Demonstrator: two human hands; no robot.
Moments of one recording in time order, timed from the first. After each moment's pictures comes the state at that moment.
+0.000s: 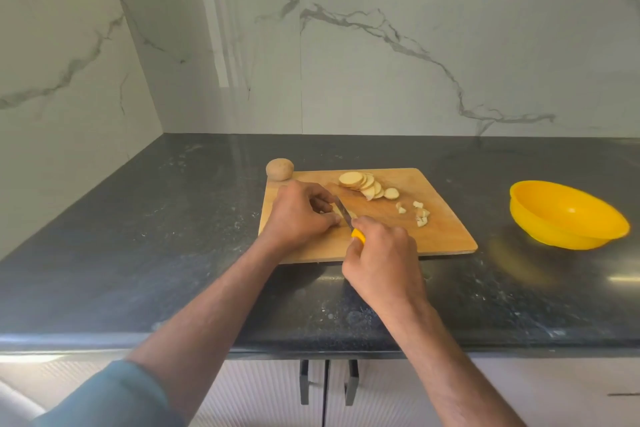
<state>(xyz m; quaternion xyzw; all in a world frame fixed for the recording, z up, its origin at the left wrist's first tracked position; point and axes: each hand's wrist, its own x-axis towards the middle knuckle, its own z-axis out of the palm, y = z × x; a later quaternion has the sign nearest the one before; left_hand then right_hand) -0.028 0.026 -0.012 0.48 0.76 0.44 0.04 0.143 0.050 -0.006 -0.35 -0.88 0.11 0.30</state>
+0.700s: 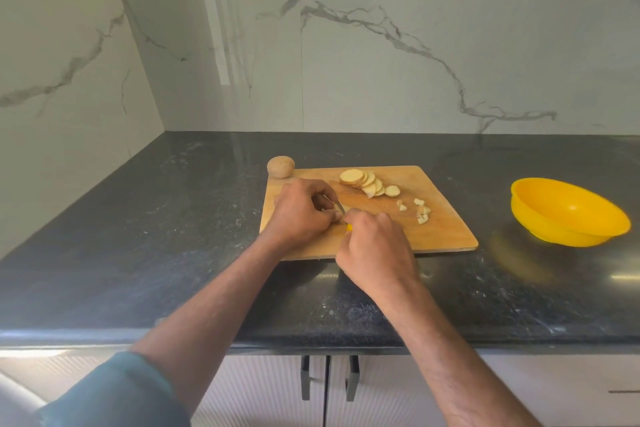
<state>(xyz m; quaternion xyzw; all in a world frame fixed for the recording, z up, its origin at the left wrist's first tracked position) -0.027 0.027 -0.012 0.49 0.76 0.43 0.05 0.134 0.050 0.008 -0.33 -0.91 0.10 0.25</state>
